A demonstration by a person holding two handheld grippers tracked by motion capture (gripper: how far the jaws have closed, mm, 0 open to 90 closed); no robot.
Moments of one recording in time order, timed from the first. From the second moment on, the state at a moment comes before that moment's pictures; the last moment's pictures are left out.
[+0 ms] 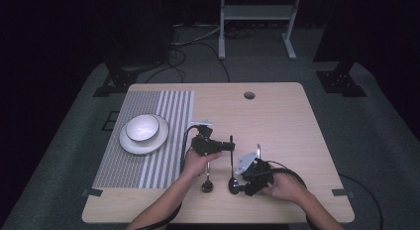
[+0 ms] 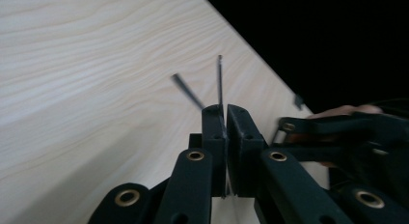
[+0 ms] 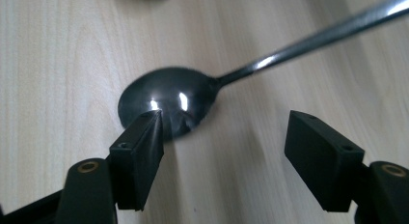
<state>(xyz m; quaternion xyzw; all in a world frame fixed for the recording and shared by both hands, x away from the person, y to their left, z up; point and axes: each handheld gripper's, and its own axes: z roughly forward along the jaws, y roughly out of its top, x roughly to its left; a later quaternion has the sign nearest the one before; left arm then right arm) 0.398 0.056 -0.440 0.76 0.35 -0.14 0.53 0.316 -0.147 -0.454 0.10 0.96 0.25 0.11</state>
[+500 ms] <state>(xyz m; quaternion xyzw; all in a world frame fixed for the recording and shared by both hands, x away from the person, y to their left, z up) 0.384 0.049 -0.403 0.78 0.30 -0.10 0.55 0.321 -0.187 -0.449 0.17 0.93 0.30 0.10</state>
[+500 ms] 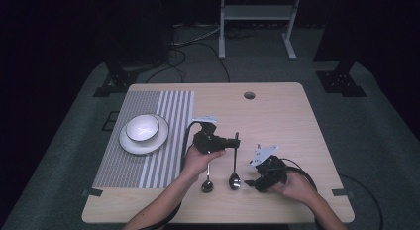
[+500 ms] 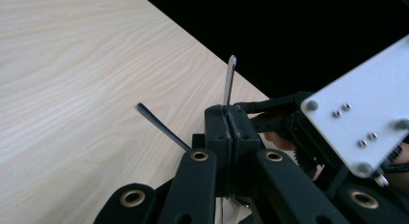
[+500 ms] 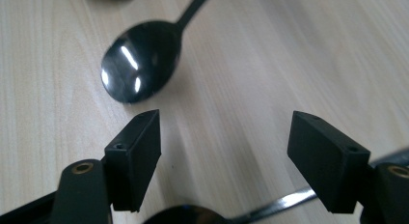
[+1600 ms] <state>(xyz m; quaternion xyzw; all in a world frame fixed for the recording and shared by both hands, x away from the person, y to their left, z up) 0.395 0.078 -0.355 0.78 0.29 -0.04 0.56 0.319 -0.264 -0.441 0.28 0.88 0.37 0.11</state>
